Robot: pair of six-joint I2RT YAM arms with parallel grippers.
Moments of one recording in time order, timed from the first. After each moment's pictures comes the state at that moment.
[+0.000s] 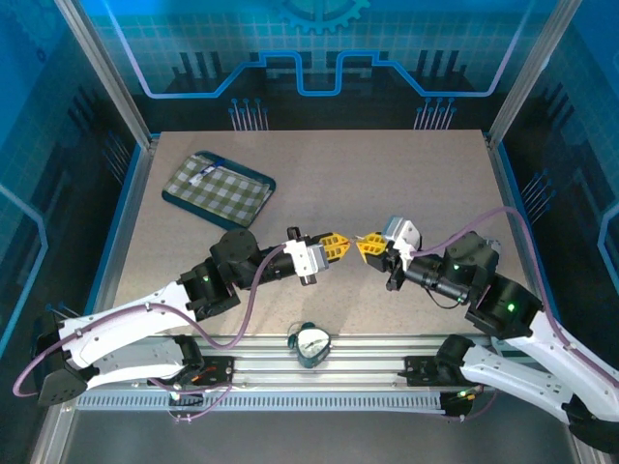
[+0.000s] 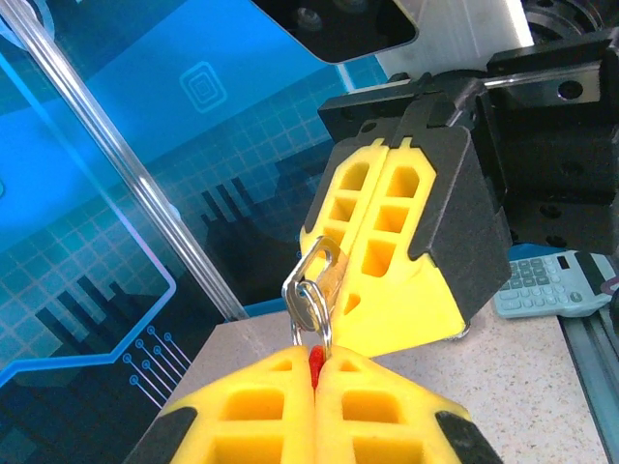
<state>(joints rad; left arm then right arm) -1.00 1.03 0.85 0.24 0.20 0.45 0.86 0.66 0.91 -0.41 -0.11 -0.16</state>
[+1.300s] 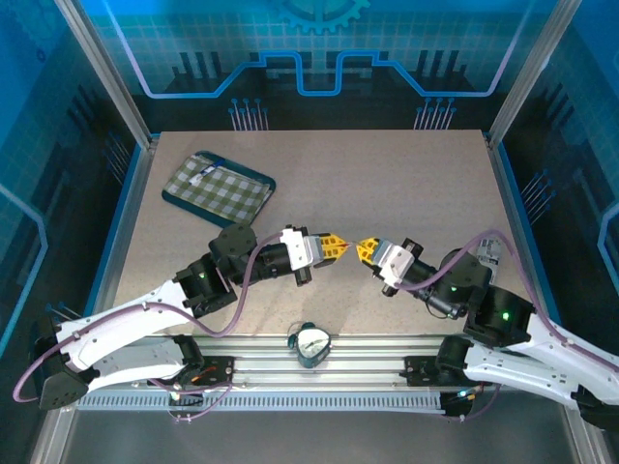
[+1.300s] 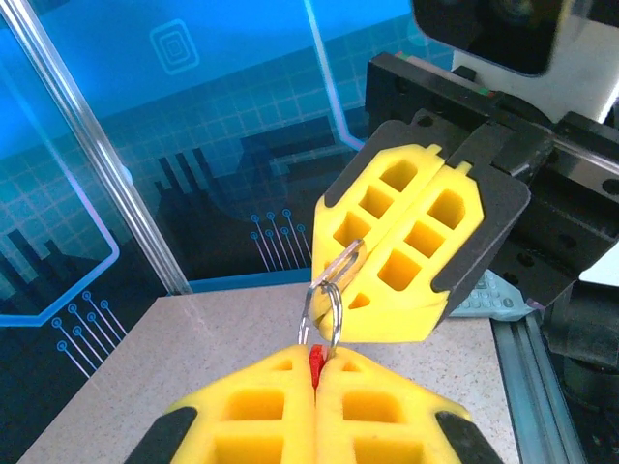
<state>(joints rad) -0.95 1.02 0.86 0.17 0.29 0.30 1.04 0.63 0.84 -0.34 0.20 -0.44</state>
